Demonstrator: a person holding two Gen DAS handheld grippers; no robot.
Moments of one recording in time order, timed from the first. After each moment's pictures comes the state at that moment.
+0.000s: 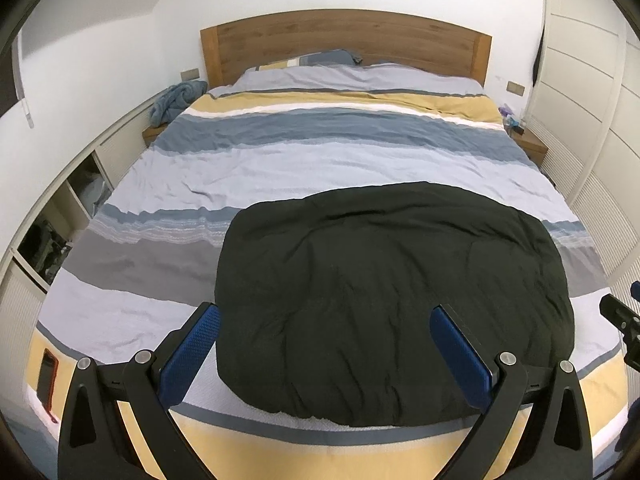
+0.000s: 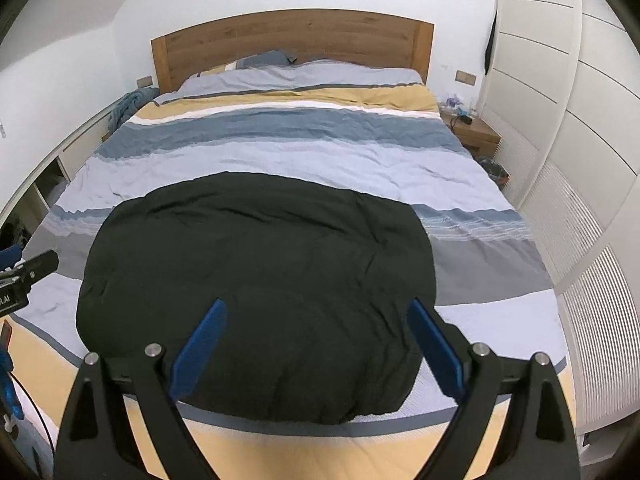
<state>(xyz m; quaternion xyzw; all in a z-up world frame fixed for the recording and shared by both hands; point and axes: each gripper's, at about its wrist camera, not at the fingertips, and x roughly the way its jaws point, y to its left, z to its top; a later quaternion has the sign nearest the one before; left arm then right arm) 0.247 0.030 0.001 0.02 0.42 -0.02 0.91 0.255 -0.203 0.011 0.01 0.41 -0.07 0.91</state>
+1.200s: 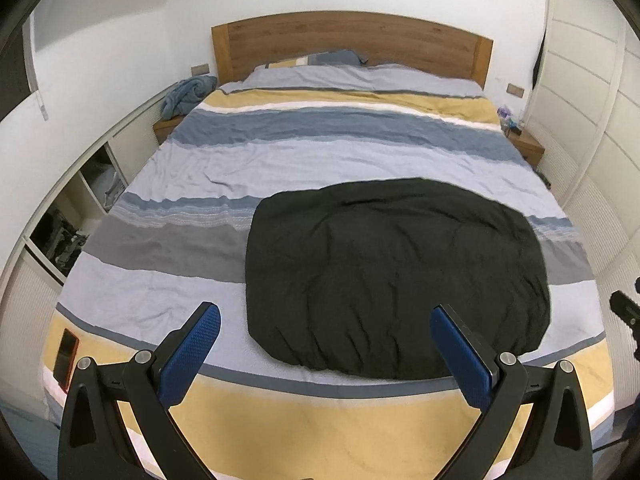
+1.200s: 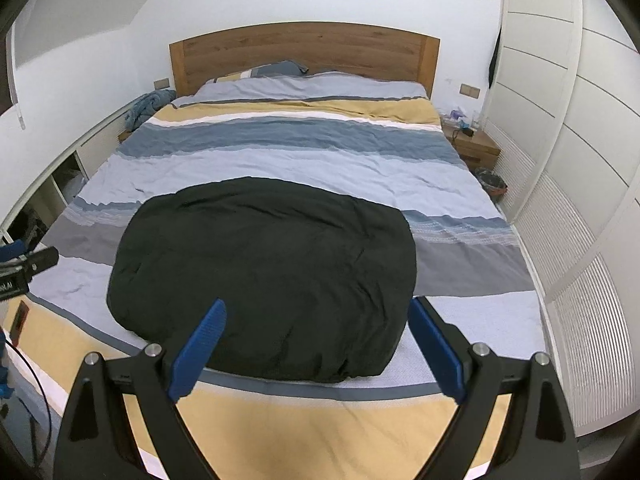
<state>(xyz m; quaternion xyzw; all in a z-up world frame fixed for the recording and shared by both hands) 0.178 0.049 0.056 0.01 0.42 -0.02 0.91 0.189 -0.199 0.070 -0.01 0.40 -0.04 0.91</state>
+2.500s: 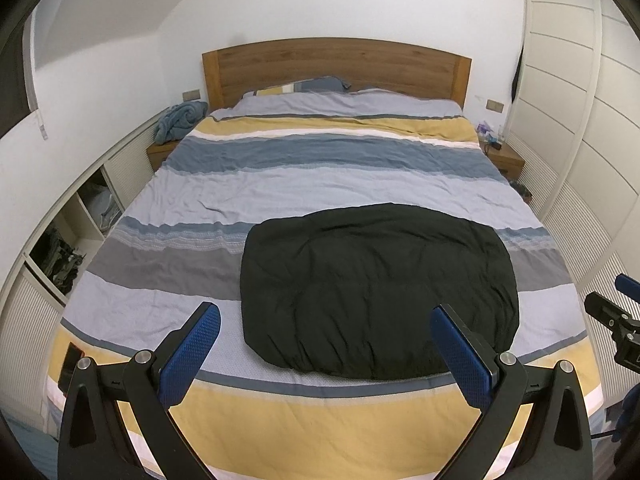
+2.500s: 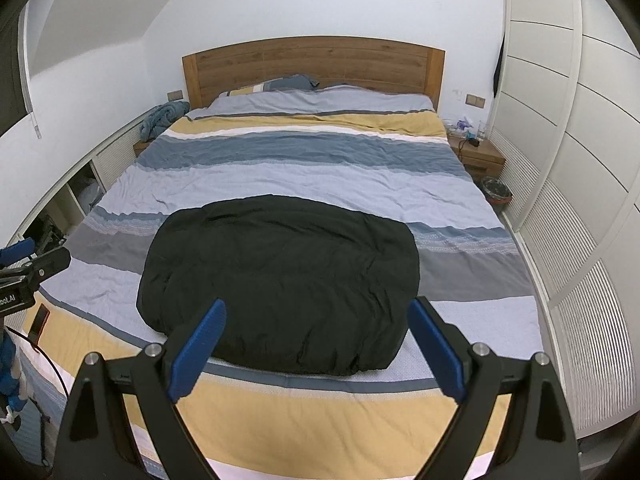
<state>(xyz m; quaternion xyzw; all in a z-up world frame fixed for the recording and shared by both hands) 0.138 0.035 0.106 0.01 0.39 -0.04 0.92 0.160 -0.186 0.116 0.00 0.39 -0.02 0.92</state>
